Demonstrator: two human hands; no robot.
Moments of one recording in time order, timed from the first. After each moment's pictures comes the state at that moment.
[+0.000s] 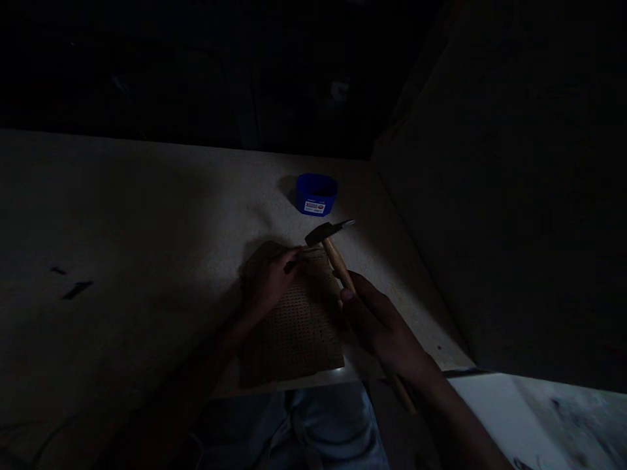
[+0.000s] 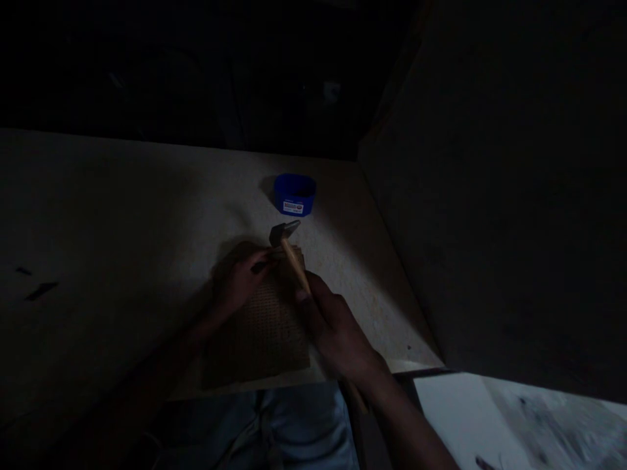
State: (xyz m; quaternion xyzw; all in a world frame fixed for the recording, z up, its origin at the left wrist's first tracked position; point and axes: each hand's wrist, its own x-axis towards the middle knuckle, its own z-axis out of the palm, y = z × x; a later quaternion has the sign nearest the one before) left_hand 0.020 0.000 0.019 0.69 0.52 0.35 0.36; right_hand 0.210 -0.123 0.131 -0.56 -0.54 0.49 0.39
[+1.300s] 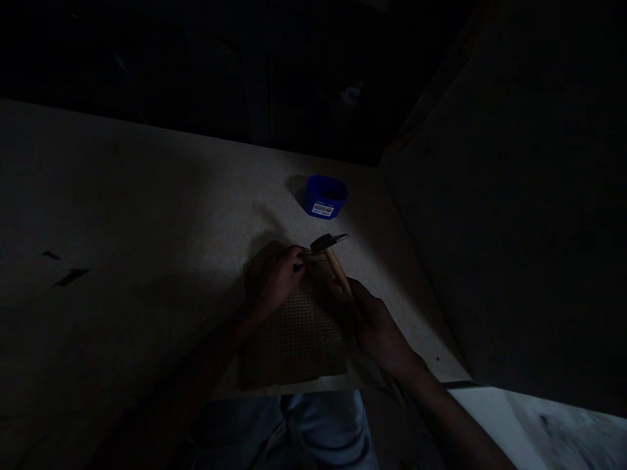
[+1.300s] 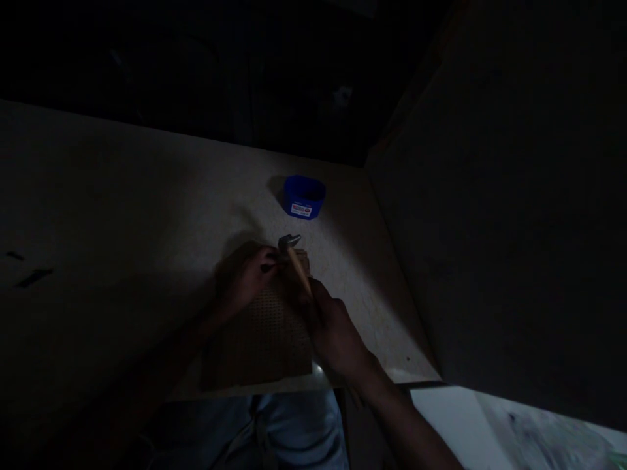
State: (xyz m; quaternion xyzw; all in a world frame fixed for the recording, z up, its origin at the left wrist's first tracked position) left_hand 0.024 0.006 0.011 0.70 0.51 0.33 0.37; right_hand 0.206 -0.106 0.105 -0.62 -0.60 0.42 0.28
